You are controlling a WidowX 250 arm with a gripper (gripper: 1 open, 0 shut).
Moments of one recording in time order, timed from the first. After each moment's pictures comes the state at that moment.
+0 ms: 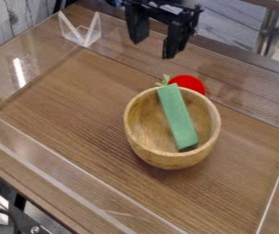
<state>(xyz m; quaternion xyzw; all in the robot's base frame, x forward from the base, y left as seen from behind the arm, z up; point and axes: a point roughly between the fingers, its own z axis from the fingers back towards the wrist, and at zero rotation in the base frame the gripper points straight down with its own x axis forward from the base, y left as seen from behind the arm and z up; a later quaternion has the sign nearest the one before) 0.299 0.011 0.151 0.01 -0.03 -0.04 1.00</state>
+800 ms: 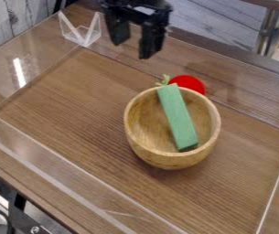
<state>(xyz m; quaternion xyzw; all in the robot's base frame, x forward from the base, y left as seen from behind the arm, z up) 0.288 0.057 0.148 -0.01 -0.05 -0.04 1.00</state>
